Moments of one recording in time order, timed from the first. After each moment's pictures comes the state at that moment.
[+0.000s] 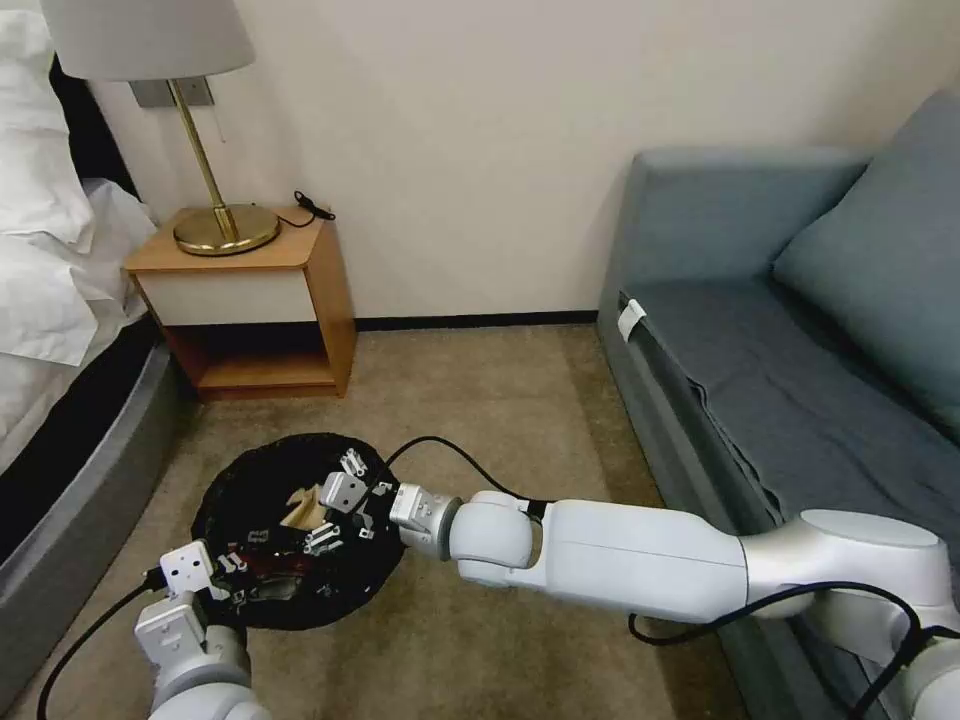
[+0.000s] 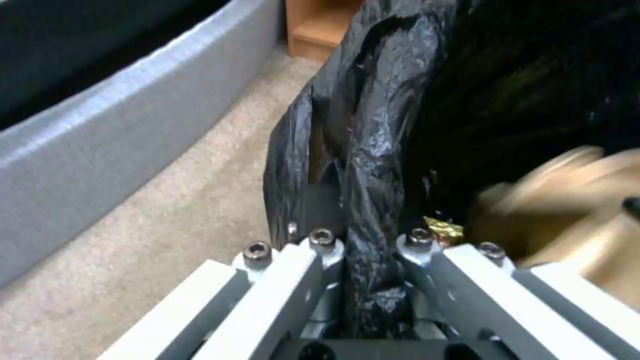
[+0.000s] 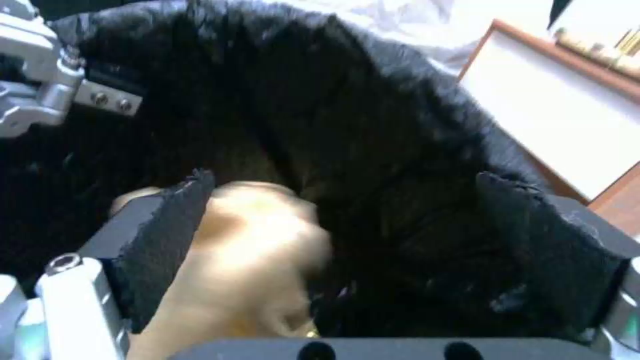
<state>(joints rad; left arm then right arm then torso) 1.72 -1.57 -0.63 -2.33 -0.25 0.50 -0.47 -0.17 1.18 -1.04 1.67 0.59 -0.07 0.10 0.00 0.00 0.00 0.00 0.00</state>
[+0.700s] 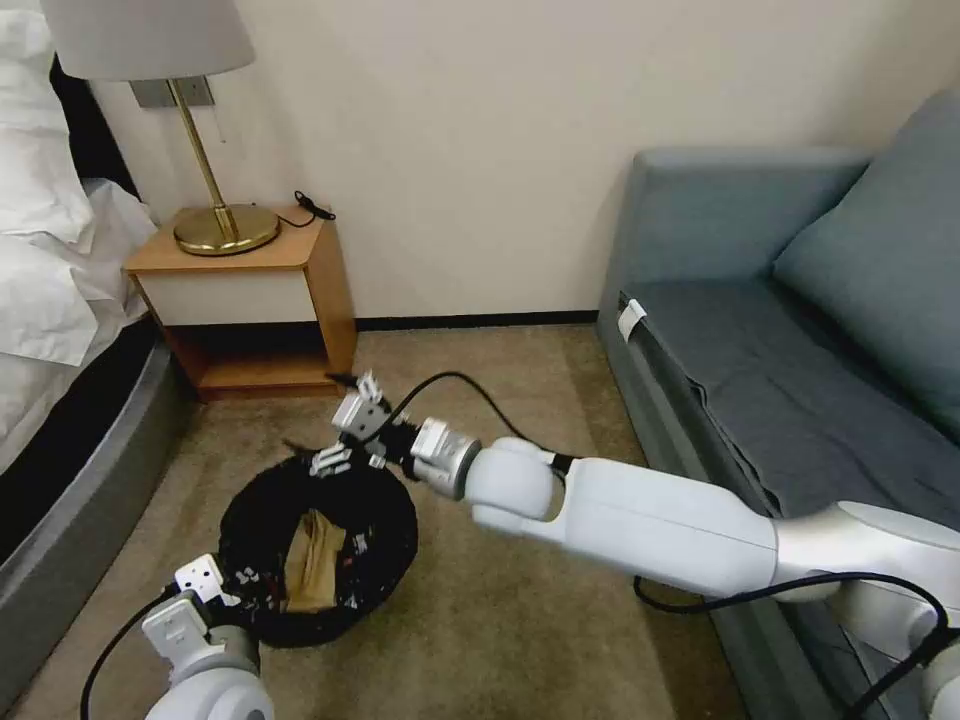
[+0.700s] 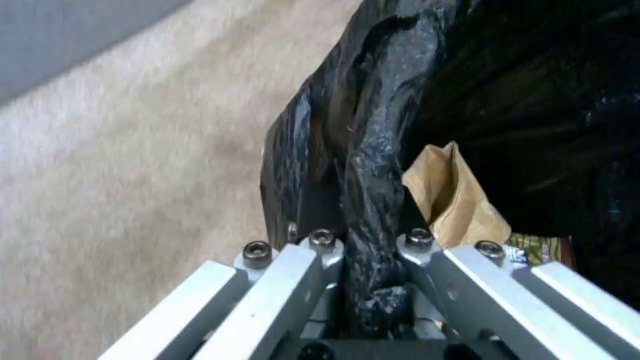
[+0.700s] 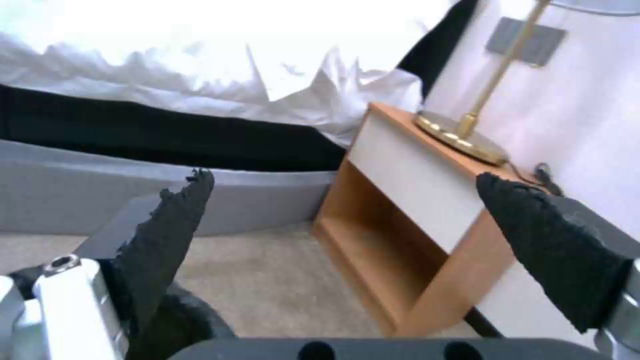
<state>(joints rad) 1.64 -1.56 -0.68 -2.22 -0.59 0.59 -0.61 -0.18 1.10 -0.82 1.77 0.59 -0.07 0.13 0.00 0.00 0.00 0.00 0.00</state>
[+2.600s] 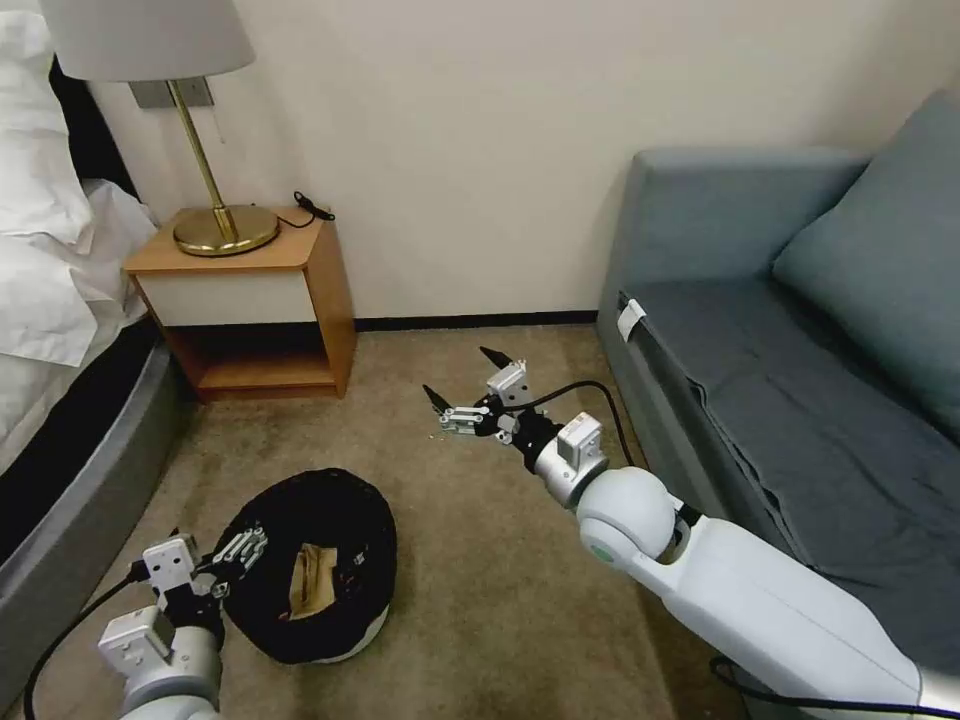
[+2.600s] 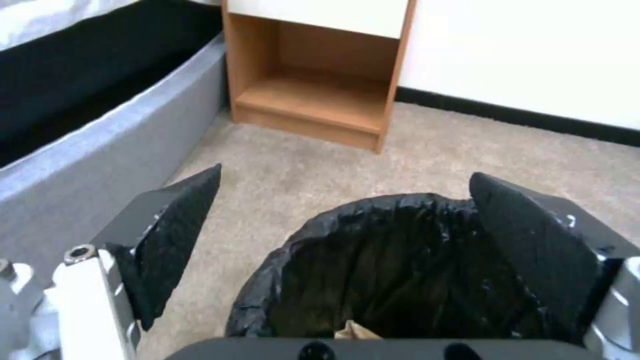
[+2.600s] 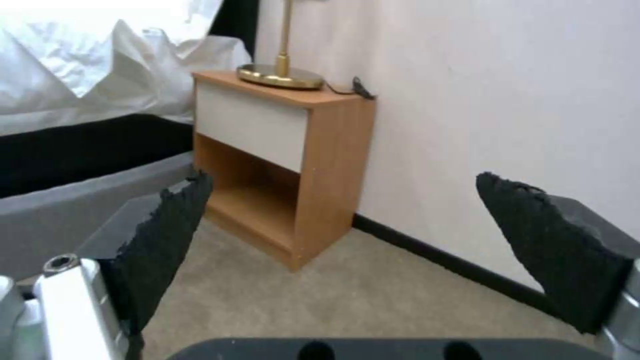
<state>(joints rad) 1.73 -1.51 -0.76 -2.24 -0.29 0.25 -0.18 -0.69 0.94 -0.31 1.94 0.56 -0.12 0.21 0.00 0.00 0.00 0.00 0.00</state>
